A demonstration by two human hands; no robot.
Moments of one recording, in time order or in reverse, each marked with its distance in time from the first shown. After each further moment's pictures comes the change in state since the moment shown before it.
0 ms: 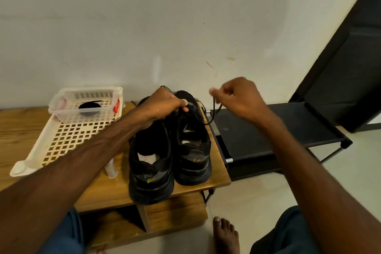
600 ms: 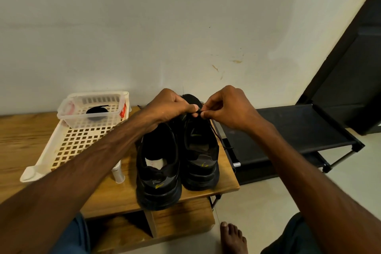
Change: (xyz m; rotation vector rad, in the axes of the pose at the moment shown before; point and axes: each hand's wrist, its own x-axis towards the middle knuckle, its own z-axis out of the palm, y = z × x) left_hand -0.004 0.004 -0.008 0.008 -0.021 0.078; right_hand 0.004 -0.014 0.028 0.005 -0.146 -0.086
